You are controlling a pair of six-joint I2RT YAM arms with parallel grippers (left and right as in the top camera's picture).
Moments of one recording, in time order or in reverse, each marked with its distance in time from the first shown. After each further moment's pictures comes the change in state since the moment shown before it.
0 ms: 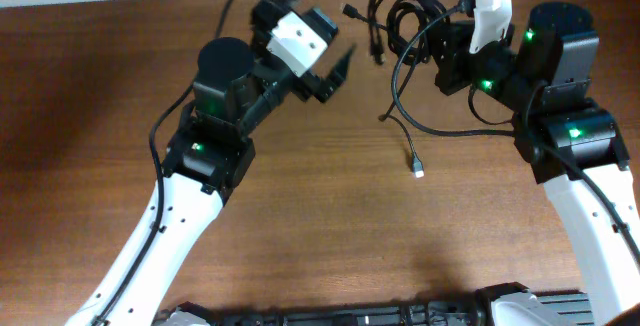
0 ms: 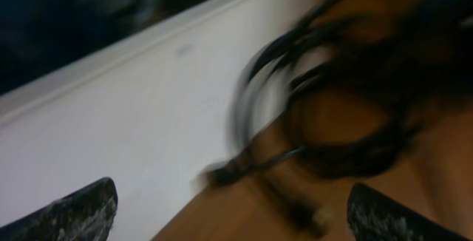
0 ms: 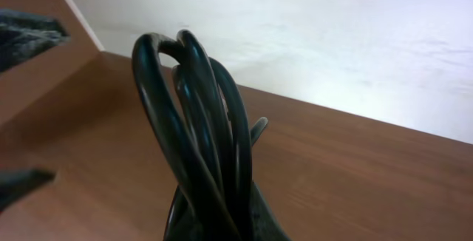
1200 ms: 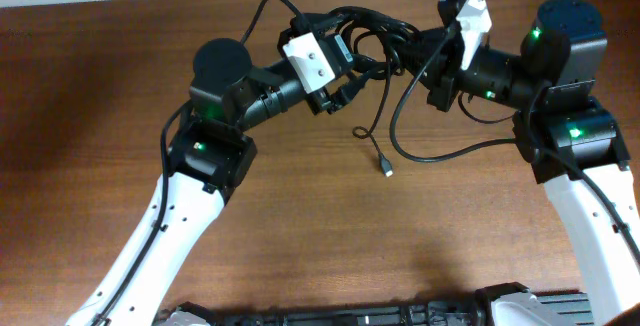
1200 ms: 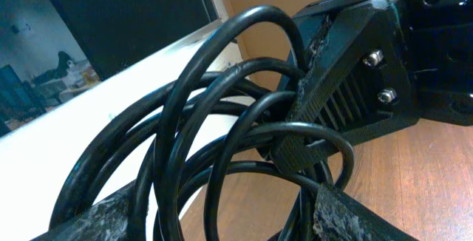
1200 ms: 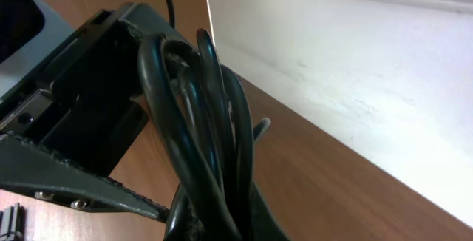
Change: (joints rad) left arm -0.006 0.006 0.000 0.099 0.300 0.014; right arm -0.001 0.000 0.000 0.108 -0.433 -0.146
